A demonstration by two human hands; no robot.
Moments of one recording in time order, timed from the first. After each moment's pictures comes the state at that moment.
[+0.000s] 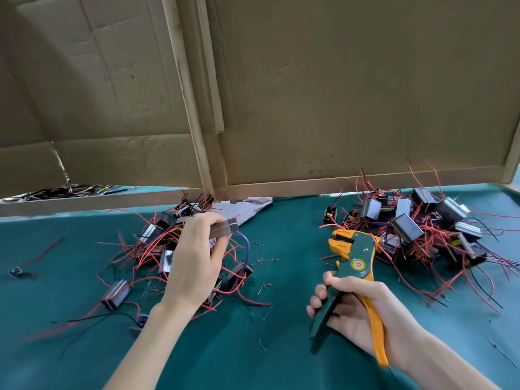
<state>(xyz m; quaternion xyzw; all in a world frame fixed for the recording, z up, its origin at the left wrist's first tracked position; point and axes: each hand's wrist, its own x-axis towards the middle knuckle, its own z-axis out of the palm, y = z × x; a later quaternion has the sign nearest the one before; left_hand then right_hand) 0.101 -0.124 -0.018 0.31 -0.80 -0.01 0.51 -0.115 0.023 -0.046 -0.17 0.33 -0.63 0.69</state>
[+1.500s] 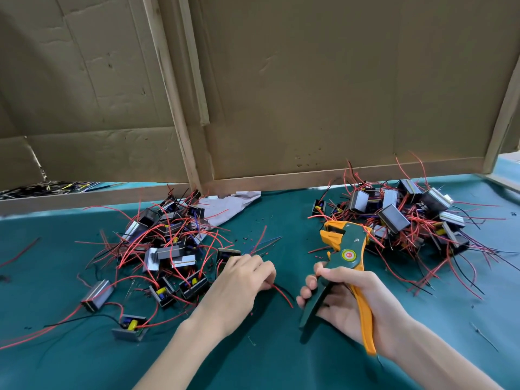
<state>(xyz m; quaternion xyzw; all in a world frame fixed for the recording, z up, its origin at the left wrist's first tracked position) 0.060 -0.093 -0.058 0.22 -0.95 -0.02 0.20 -0.114 0.029 -0.037 -0.16 0.33 -0.64 0.68</state>
